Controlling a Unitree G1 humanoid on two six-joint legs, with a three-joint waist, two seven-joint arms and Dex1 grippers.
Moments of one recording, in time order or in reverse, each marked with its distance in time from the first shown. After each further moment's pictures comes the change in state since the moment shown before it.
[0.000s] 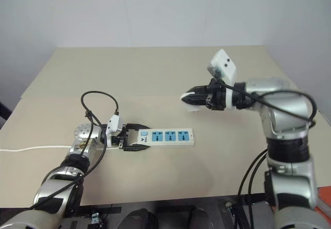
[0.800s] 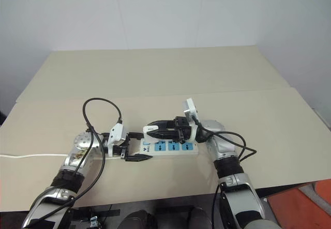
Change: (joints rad) left arm 0.218 0.048 -0.094 -0.443 -0.031 0.264 0.147; right arm 0.095 0.374 0.162 0.583 0.066 -0.726 0.334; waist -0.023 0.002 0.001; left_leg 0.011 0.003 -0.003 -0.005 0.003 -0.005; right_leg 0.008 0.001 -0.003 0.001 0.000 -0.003
